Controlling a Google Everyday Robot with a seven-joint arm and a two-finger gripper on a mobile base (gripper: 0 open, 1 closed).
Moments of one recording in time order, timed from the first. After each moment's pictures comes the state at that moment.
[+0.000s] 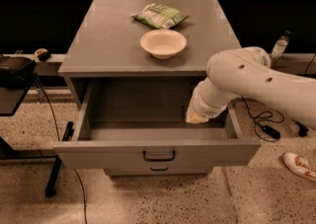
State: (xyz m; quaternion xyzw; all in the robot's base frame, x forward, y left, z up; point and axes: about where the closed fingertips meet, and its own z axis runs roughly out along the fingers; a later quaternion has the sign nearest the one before) arm 0.564 -0.115 0.709 -0.70 0.69 -0.02 0.18
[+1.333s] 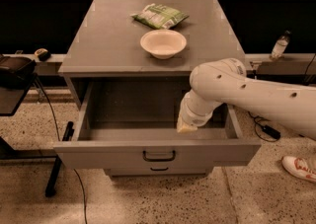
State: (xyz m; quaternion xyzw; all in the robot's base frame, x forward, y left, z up) arm 0.563 -0.089 0.660 -0.71 0.68 0.00 0.15
